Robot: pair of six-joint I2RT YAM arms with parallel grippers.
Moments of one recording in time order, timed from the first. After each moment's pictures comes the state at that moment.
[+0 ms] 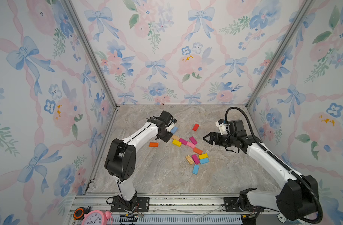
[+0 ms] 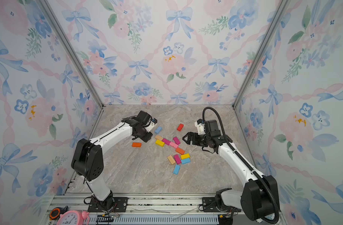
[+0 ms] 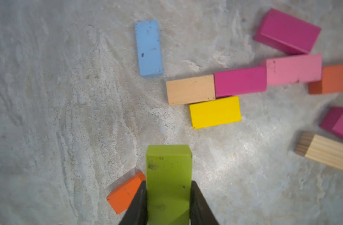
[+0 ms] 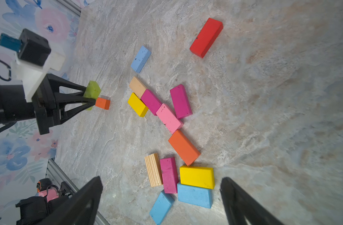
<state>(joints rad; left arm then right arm) -0.48 1.74 1.35 -0.80 -0.01 0.32 0.28 1.27 0.95 -0.52 -0.44 0.38</state>
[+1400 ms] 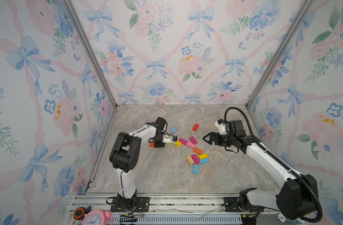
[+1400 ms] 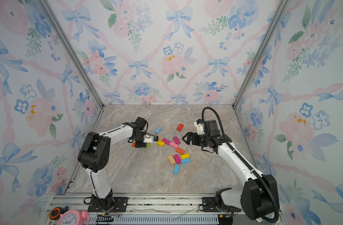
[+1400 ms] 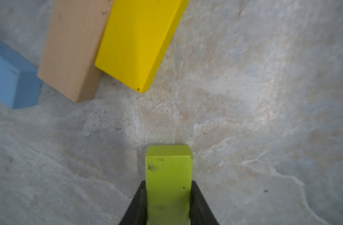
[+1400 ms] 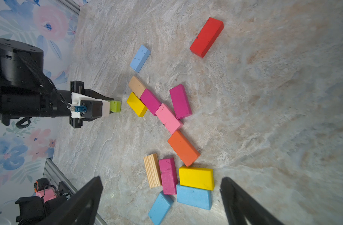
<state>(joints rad) -0.37 1.92 1.28 -0.71 0.09 1.18 0.29 1.28 0.95 -0.52 -0.43 0.37</state>
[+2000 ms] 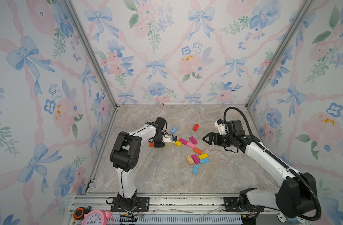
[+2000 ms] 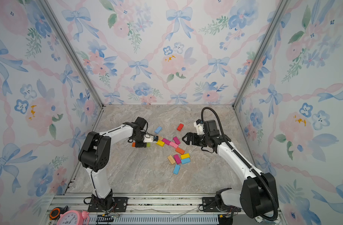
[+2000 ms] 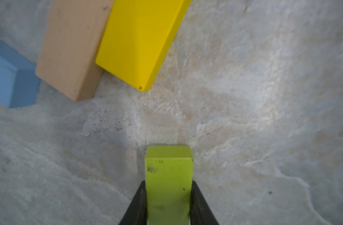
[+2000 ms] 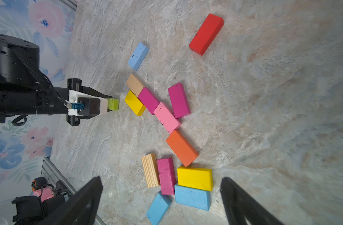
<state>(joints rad) -0.36 1.93 1.29 -0.71 0.09 1.19 0.29 1.30 0.95 -0.52 -0.43 0.36</state>
